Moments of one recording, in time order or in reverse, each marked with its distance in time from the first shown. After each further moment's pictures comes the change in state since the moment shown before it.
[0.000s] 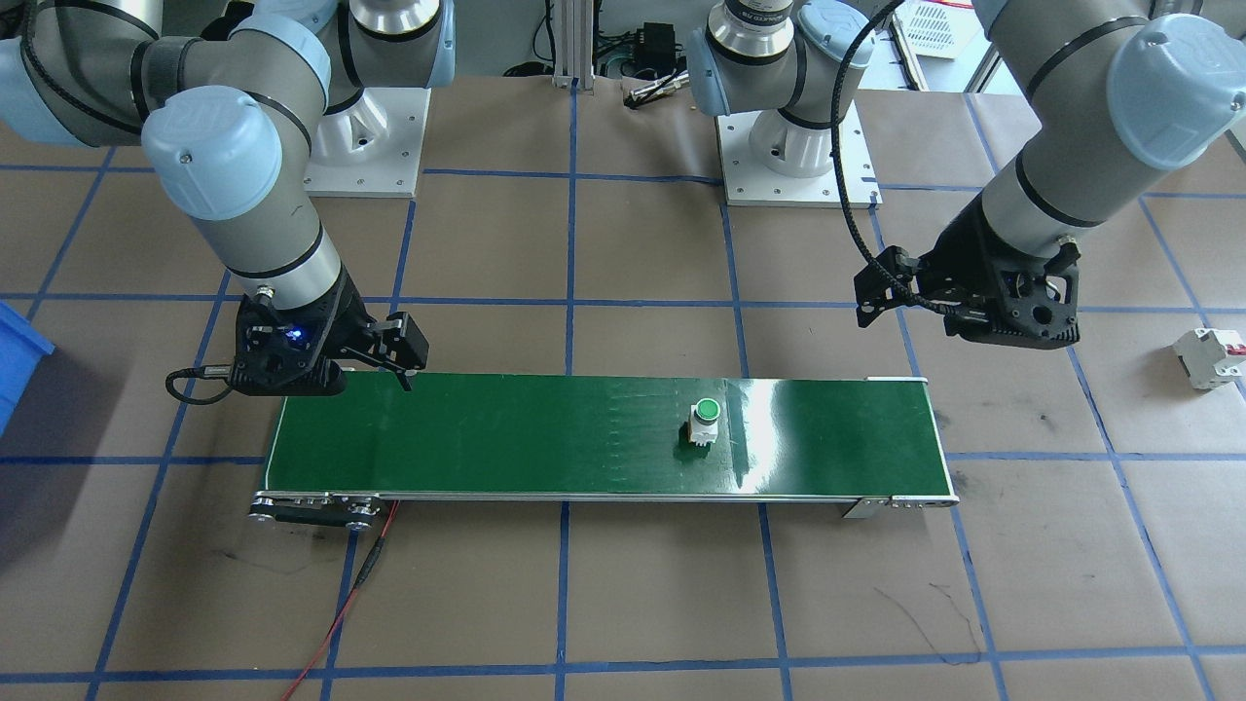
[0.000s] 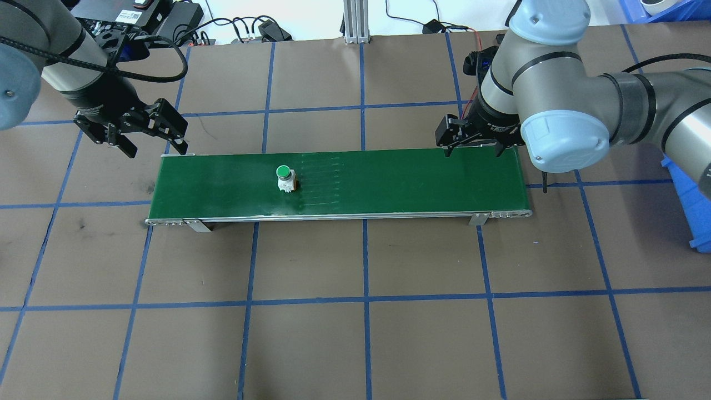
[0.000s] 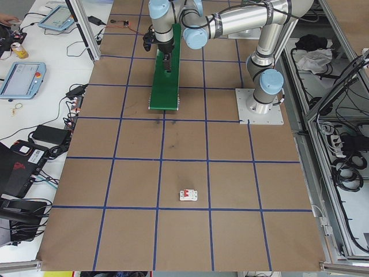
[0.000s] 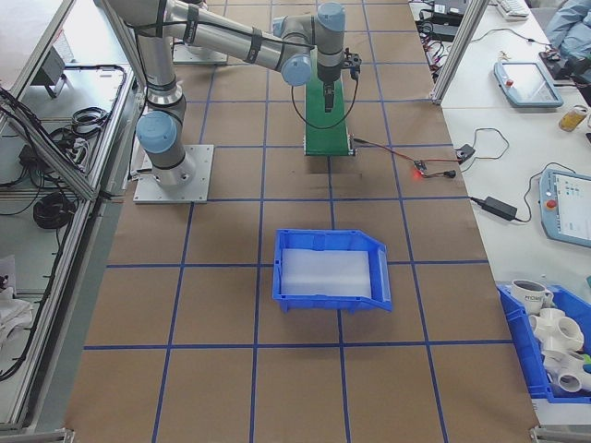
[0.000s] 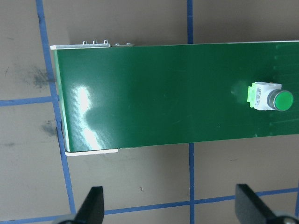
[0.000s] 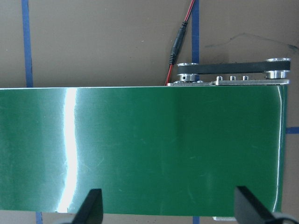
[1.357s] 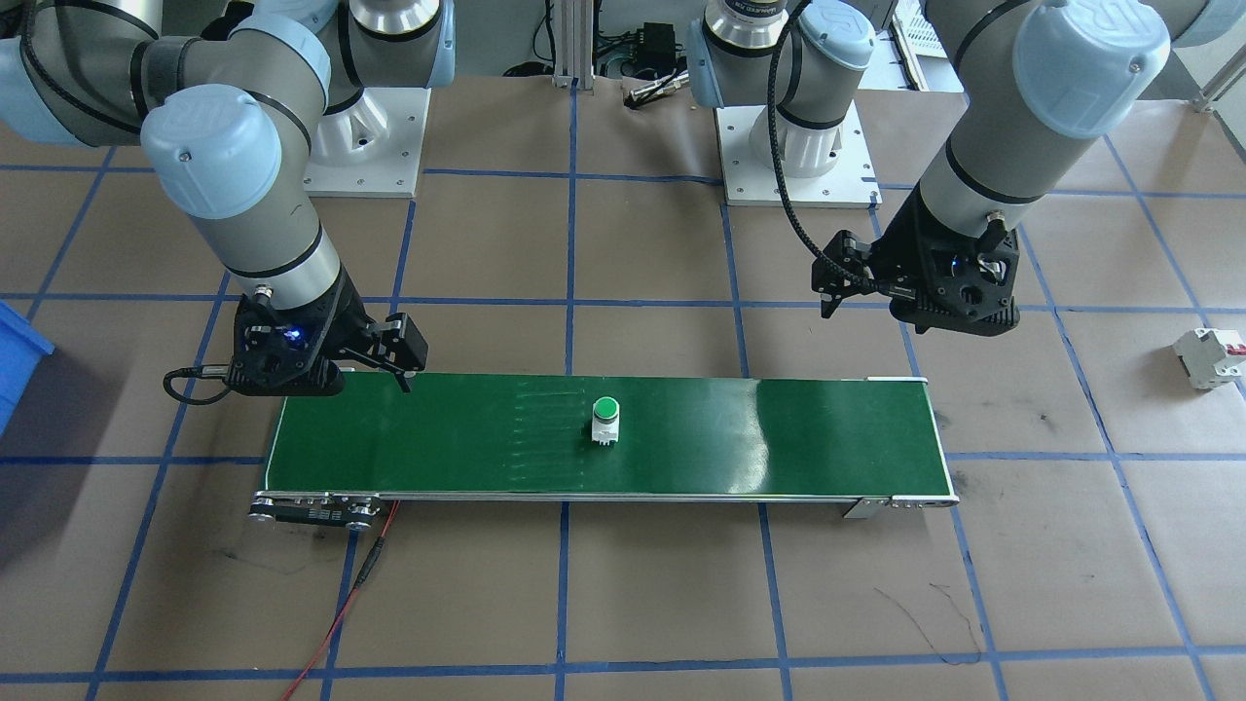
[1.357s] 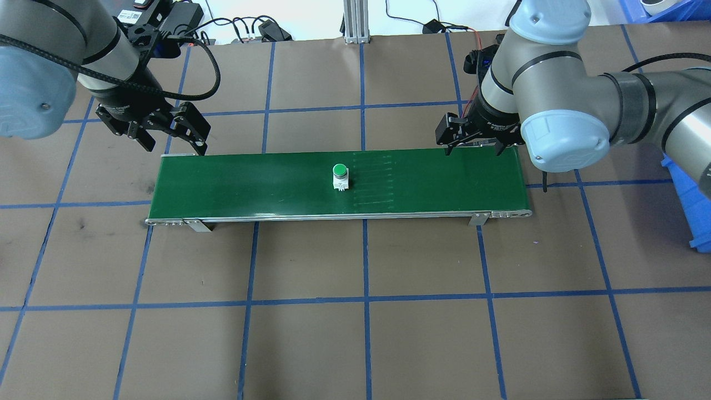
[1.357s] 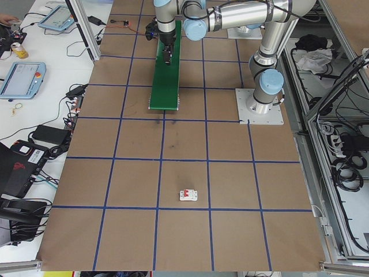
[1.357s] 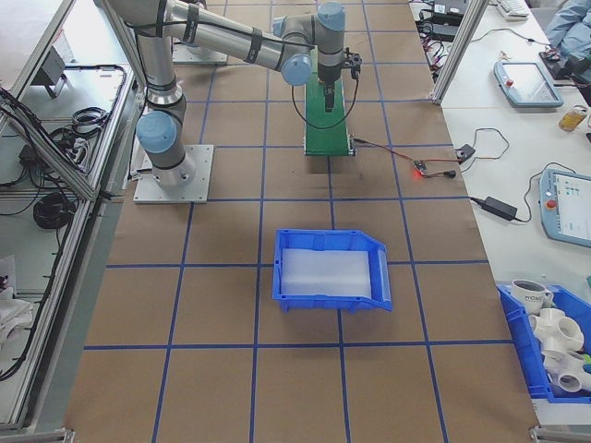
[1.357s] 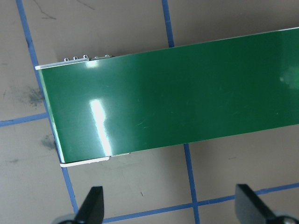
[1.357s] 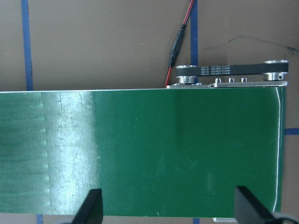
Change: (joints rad) left arm -0.093 0.019 -0.010 0.042 0.051 0.017; right arm 0.000 0.000 -0.001 -0.006 0.000 0.008
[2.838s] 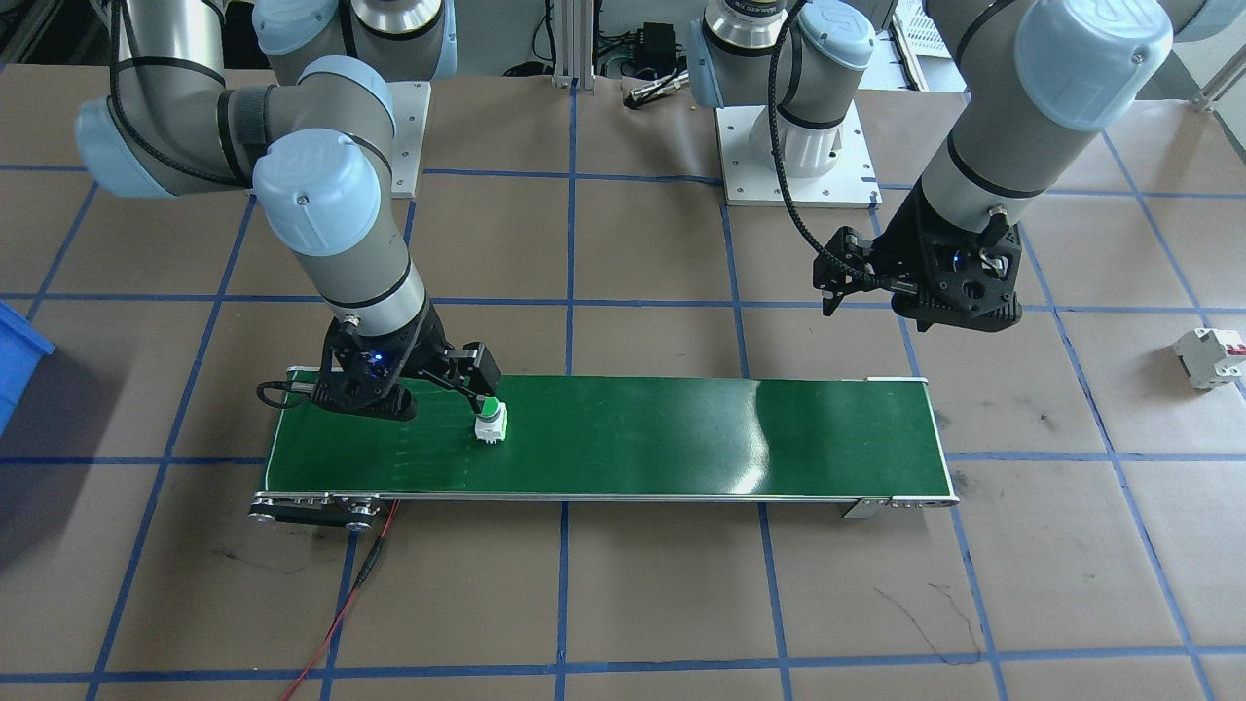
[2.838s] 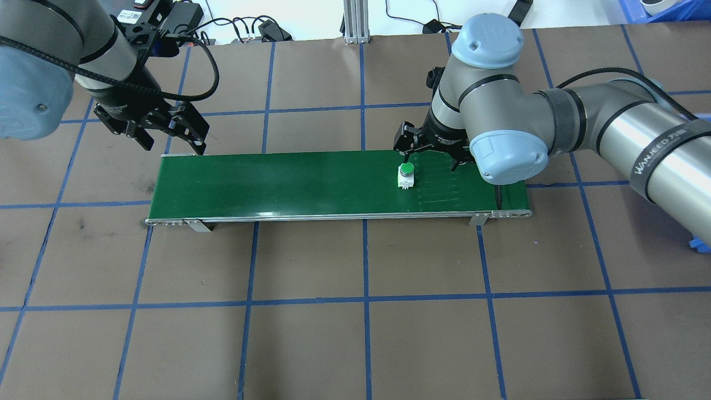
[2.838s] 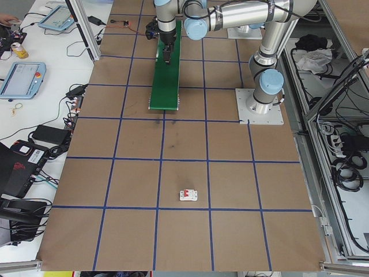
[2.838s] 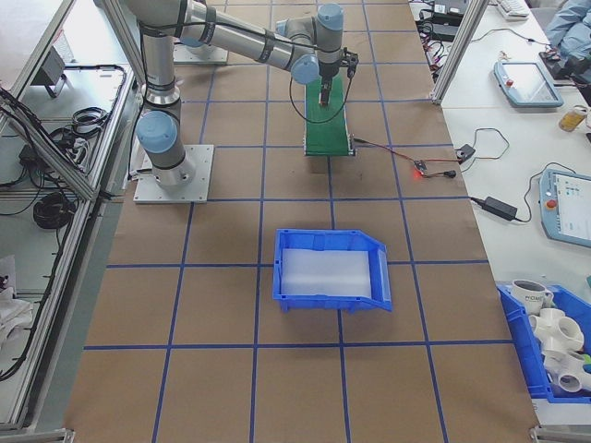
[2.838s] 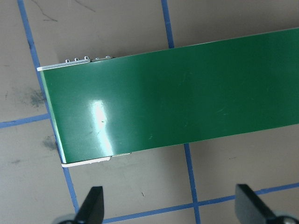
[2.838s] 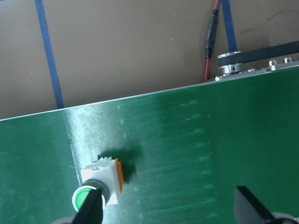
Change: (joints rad) left arm 0.001 0.007 -0.001 0.002 0.000 0.005; right arm 0.109 0.091 -0.009 -0.079 0.040 0.266
